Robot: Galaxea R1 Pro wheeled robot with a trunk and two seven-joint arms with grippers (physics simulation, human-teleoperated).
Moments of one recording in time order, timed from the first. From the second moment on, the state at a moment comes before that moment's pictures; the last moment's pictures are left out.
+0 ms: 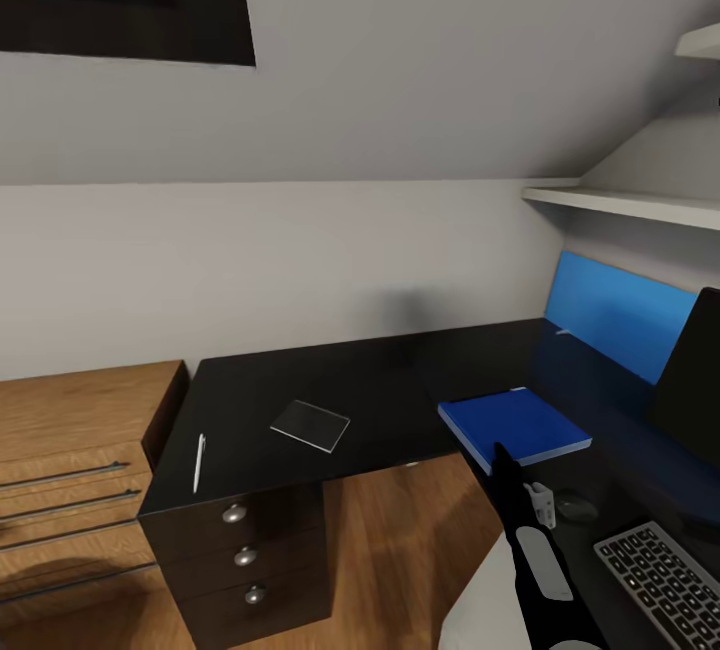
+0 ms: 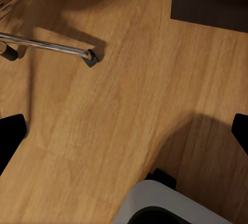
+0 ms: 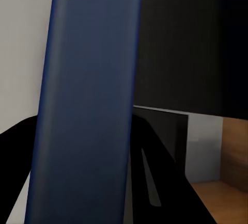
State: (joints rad) left arm -0.02 0.01 -0.27 -0.17 0.63 -0.54 0.31; right arm -0.44 0.14 -0.43 -0.83 -1.06 -0.02 0.14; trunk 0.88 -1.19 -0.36
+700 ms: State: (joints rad) left arm -0.02 0.01 -0.27 -0.17 0.63 -0.54 0.31; right arm -0.44 0.14 -0.43 -0.83 -1.06 -0.02 0.14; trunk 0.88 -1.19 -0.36
